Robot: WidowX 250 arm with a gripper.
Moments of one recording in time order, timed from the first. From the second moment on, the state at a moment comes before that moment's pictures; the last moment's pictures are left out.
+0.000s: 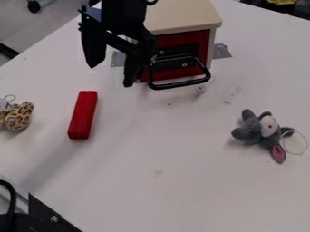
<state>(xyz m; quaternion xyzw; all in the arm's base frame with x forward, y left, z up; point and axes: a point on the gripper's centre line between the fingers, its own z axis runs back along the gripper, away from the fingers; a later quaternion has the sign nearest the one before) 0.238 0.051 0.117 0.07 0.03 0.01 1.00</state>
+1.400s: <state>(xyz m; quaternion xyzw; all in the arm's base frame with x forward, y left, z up) 0.288 0.019 0.051 0.05 0.01 -0.30 0.95</state>
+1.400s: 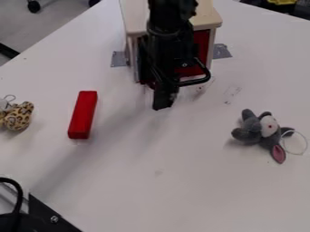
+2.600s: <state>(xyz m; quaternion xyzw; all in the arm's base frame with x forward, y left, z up) 0.329 0.003 0.049 0.06 -0.01 -0.33 0.94</state>
